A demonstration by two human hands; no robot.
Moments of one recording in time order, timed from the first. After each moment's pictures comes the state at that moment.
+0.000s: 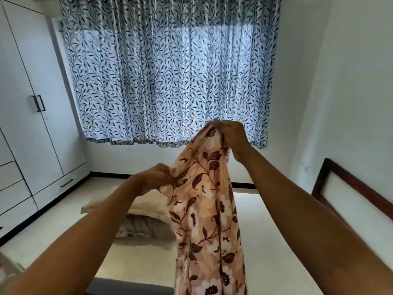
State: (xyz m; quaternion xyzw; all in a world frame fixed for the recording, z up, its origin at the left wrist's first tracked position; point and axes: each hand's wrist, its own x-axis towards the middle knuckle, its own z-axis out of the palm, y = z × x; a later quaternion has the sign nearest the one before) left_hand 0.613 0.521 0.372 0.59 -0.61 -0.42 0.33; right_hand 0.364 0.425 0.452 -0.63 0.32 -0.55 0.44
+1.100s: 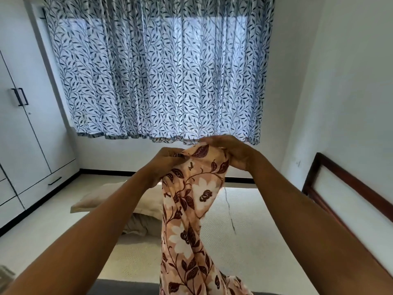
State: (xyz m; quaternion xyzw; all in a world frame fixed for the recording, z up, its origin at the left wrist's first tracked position) left_hand 0.578 0.501 0.386 0.46 -0.60 -0.44 0.49; right_hand 0.341 0.416 0.414 -0.63 0.26 -0.34 0.64
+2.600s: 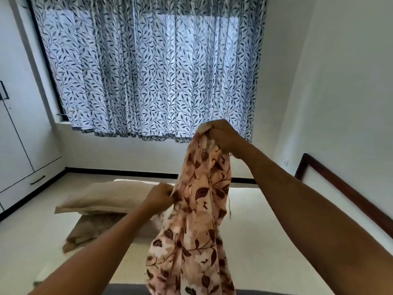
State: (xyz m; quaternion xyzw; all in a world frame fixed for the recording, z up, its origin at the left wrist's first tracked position) left_hand 0.565 0.501 0.286 0.66 -0.67 -0.19 0.28; right_hand 0.349 0.433 0.454 -0.81 0.35 -0.38 0.27
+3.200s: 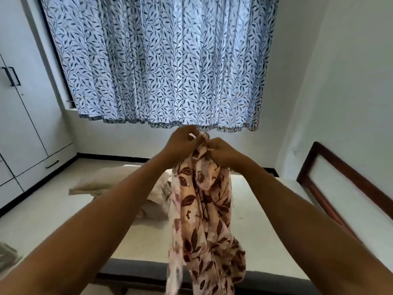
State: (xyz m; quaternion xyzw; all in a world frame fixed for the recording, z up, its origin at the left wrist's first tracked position) left_hand 0.527 0.489 0.389 0.53 -0.68 -0.21 0.47; right_hand 0.357 0.443 0.375 -0.84 0.37 -0.27 0.29
